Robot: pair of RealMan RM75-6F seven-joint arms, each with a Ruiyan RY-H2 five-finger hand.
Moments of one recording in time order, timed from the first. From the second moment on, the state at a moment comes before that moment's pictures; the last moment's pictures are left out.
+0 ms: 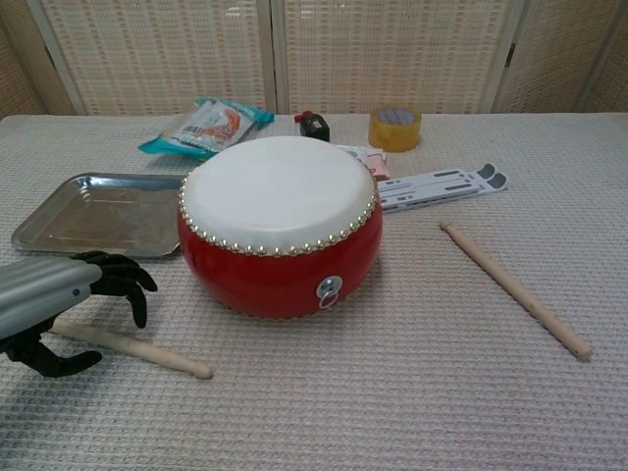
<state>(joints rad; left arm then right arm) -0.40 -1.50 0.00 -1.59 1.39 1.05 0.37 0.05 -1.11 0.08 -1.56 -1.50 1.52 0.03</state>
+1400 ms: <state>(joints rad) -0.41 -1.61 0.00 -1.55 1.30 1.09 0.41 0.06 -1.11 0.08 -1.55 -1.49 1.49 0.05</state>
